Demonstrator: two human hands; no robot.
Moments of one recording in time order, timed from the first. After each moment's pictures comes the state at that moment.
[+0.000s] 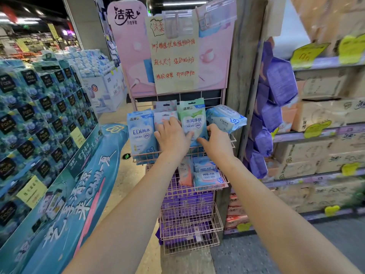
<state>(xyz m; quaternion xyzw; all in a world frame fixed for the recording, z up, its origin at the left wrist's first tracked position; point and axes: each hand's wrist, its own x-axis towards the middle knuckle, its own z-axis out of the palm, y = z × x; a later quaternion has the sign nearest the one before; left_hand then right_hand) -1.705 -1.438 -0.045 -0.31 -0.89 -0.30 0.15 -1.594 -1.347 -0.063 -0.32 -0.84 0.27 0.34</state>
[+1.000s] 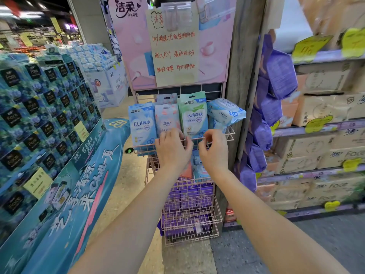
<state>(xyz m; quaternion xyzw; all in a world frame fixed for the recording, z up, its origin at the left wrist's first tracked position) -1.677 -1.473 -0.094 -0.36 -0.83 -0.37 0.24 -1.583 -1.376 -0.116 -0.23 -0.77 0.25 0.55</state>
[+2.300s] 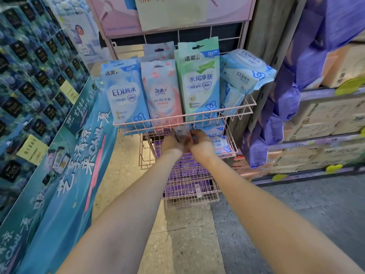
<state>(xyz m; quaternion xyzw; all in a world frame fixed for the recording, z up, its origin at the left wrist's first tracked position) -1.752 -1.419 -0.235 -0.20 -0.88 -0.39 -0.19 -1.662 -1.352 -0.234 -0.39 -0.74 0.53 0.17</state>
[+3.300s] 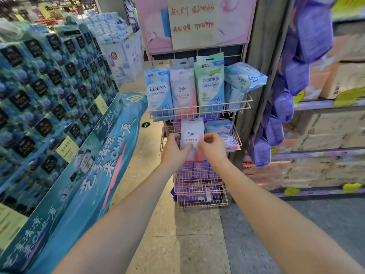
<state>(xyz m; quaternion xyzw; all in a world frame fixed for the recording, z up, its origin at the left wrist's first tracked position) -1.671 -1.551 -0.189 -0.26 -0.83 -0.49 -0.08 -1.575 -1.438 -0.179 -0.35 -0.67 0.58 0.29</state>
